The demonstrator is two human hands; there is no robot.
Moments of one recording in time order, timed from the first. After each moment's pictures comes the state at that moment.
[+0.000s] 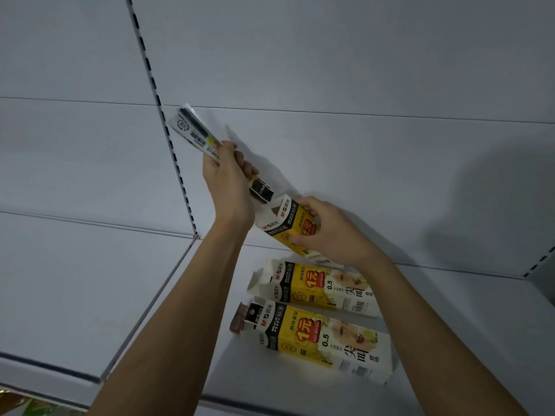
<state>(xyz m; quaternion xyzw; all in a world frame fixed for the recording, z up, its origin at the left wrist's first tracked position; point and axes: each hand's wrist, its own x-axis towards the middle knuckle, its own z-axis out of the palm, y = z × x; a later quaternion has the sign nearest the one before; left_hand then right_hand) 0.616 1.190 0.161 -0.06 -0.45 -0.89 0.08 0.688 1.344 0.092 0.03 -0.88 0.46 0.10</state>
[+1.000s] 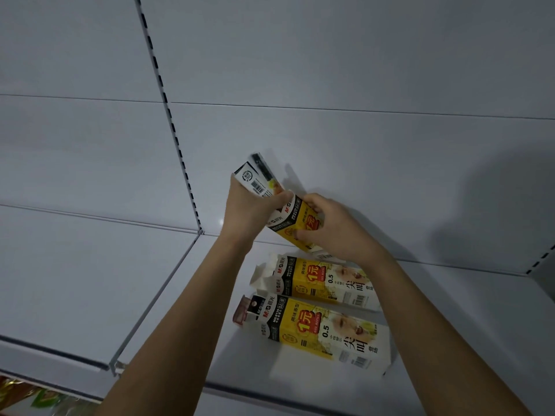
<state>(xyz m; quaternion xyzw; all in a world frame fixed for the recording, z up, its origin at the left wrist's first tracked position) 0.632 1.177 0.124 -0.14 -0.72 -0.68 -0.01 0.696 1.339 0.097 0.01 -0.87 0.48 0.10</state>
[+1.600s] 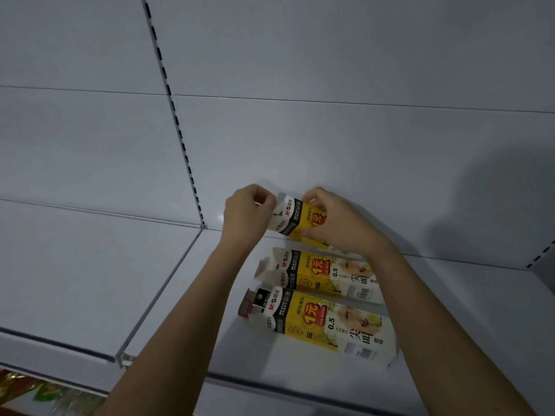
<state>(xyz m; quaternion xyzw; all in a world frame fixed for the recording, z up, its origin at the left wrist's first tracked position) 0.625 1.167 0.101 -0.16 -0.85 -0.50 0.09 0.698 1.337 0.103 -0.03 -0.91 0.40 0.07</state>
